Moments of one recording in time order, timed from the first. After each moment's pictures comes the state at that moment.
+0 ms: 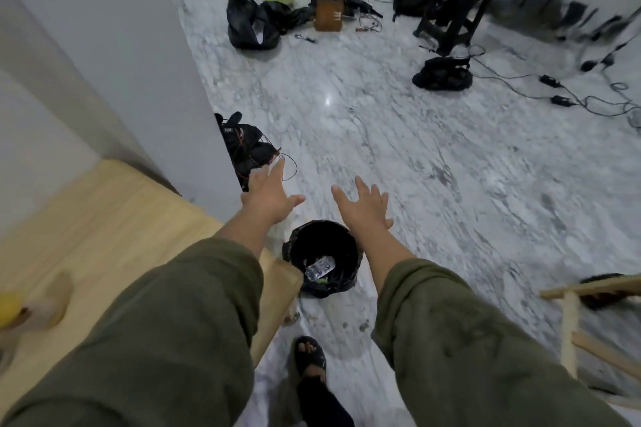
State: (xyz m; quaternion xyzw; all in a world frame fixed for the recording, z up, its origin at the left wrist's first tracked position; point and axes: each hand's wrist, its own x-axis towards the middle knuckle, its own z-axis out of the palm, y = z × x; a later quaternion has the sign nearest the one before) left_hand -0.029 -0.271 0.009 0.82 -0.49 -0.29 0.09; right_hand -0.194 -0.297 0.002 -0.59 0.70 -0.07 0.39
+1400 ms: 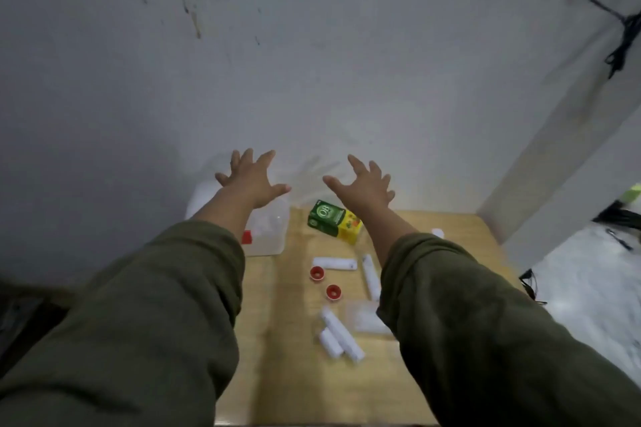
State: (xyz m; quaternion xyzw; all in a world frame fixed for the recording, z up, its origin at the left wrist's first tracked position) left_hand 0.219 0.311 0.191 0.98 -0.07 -0.06 0.17; right_hand 0.174 0.120 0.178 -0.93 0.21 -0.03 0.30
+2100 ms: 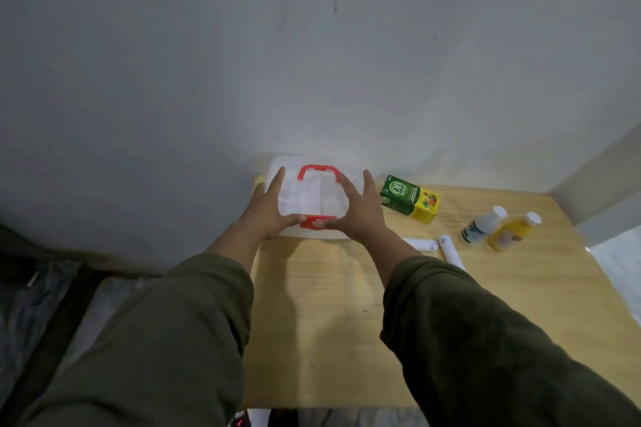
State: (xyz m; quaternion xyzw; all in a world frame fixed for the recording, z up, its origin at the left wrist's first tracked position) left_hand 0.234 0.454 0.079 0.92 -0.07 -0.17 0.34; right_hand 0.194 0.277 0.089 -0.96 0.13 0.07 0.25
